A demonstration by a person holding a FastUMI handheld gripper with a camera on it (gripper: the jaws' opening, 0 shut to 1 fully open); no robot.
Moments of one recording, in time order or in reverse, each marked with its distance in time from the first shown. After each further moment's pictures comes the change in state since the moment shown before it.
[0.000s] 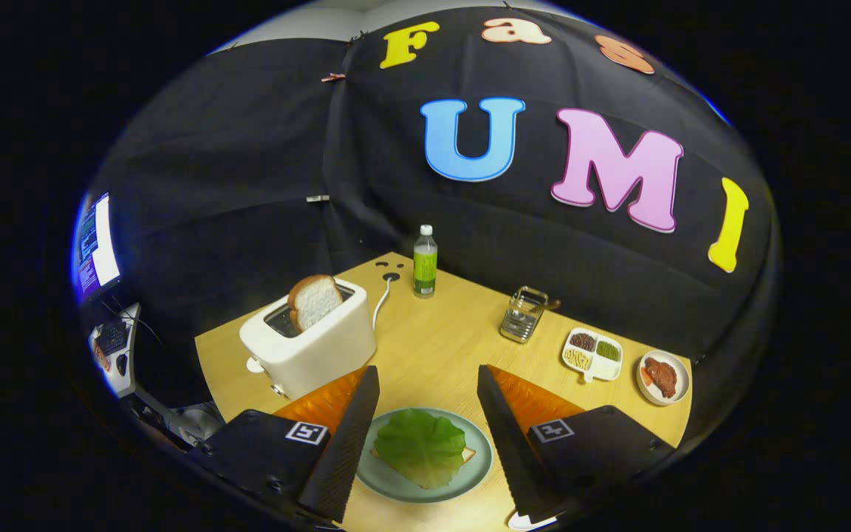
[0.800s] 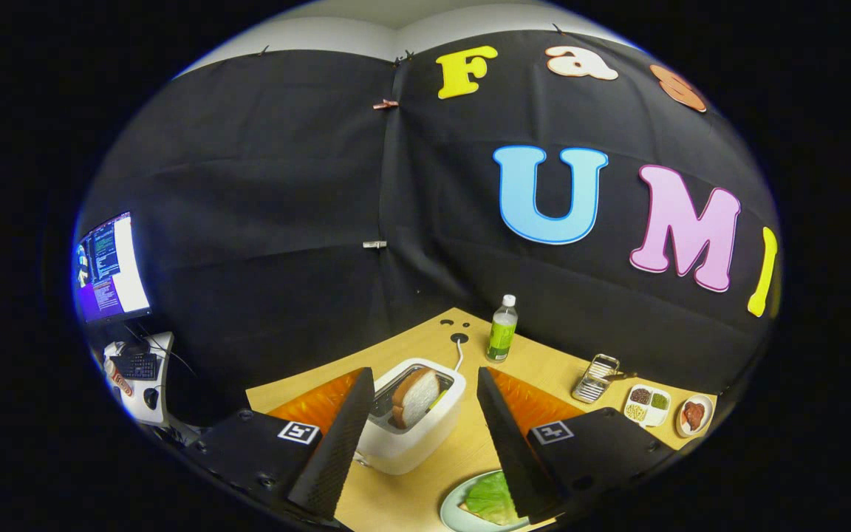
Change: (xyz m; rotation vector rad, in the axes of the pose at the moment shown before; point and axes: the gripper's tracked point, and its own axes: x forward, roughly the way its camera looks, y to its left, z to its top) arm 0.058 0.141 0.086 -0.004 -0.069 0.128
